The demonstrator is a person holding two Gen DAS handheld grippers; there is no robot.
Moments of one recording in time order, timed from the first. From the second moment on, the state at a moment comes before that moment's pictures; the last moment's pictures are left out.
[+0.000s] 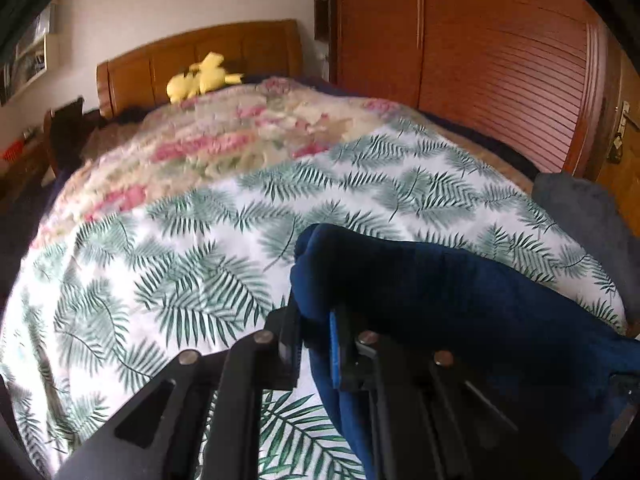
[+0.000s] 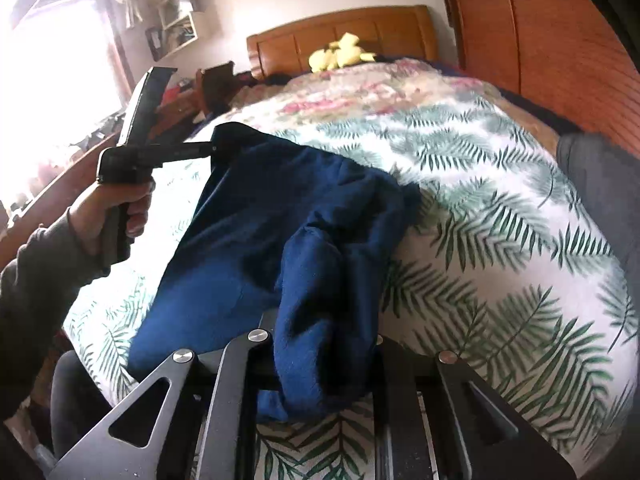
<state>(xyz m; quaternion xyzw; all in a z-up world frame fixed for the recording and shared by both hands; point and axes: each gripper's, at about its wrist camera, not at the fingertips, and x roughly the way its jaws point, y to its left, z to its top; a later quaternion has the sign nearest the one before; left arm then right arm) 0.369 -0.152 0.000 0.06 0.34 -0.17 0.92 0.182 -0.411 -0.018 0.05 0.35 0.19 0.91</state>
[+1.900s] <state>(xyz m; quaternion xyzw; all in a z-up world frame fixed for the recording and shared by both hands) 0.302 -0.552 0.069 0.16 0.28 -0.39 0.86 0.106 -0.779 0.077 0.01 0.25 -0.14 0.96</state>
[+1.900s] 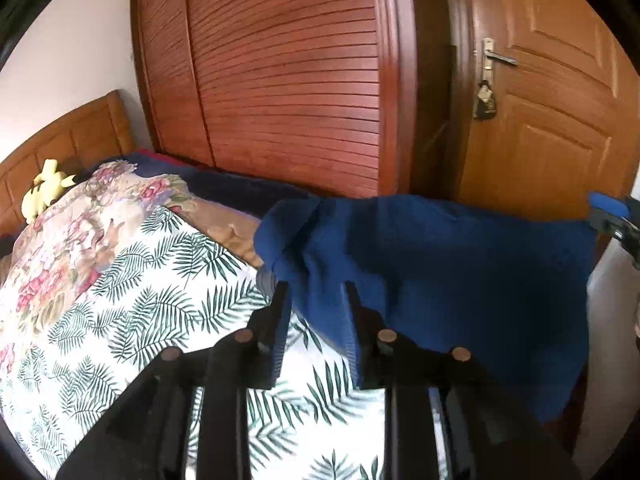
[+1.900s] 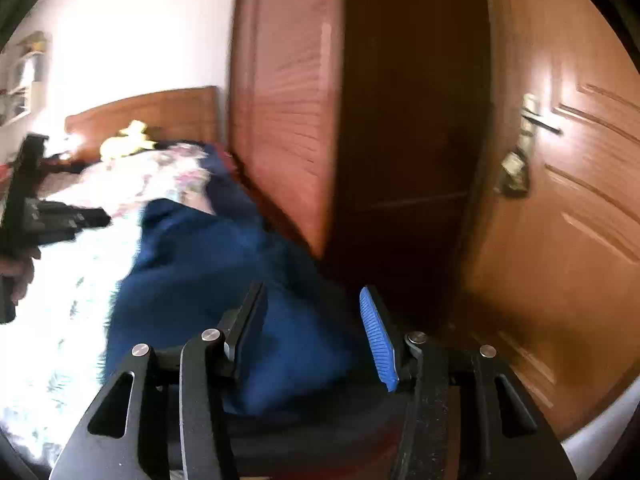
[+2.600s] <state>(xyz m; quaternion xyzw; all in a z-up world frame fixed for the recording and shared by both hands) 0.191 -0.456 0.097 0.14 0.24 -0.40 0.87 0.129 -0.770 0.027 0.06 0.33 -0.14 0.93</state>
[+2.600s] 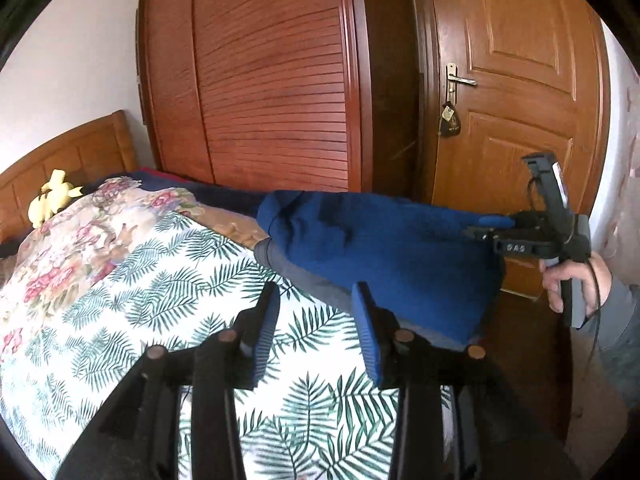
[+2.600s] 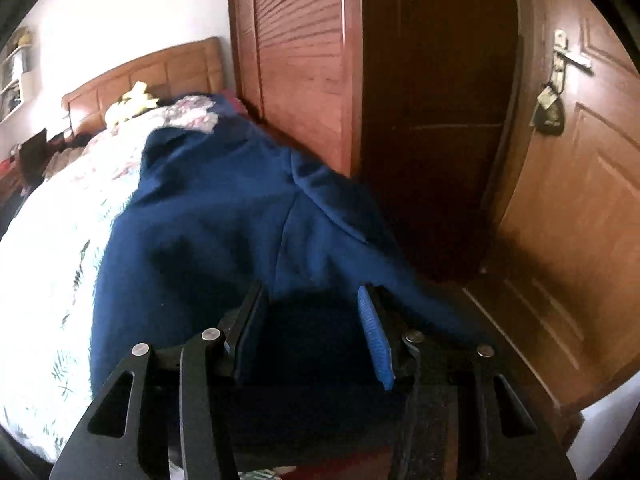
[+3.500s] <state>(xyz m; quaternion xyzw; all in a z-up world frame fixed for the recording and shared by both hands) 0.116 -0.363 0.045 0.14 0.29 -0.35 0.88 0.066 -0.586 0.051 0.04 0.28 -0.11 0.95</state>
